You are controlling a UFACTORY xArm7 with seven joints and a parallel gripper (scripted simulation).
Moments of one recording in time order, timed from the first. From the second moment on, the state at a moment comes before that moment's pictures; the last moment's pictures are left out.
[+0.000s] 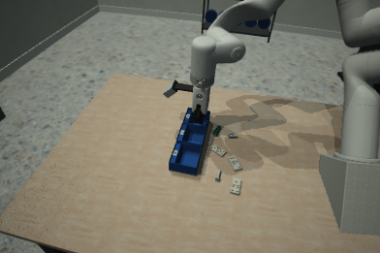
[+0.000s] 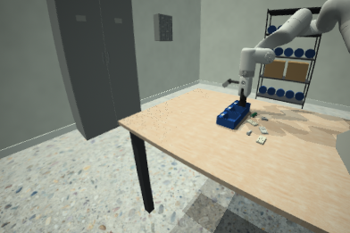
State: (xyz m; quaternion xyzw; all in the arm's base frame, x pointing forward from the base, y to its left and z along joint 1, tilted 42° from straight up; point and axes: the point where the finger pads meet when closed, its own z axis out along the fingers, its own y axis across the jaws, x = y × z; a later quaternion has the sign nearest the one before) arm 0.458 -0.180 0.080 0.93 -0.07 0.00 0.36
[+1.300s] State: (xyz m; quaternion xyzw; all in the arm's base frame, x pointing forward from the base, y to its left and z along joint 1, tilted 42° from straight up) arm 0.471 -0.102 0.070 0.93 -0.07 0.00 0.36
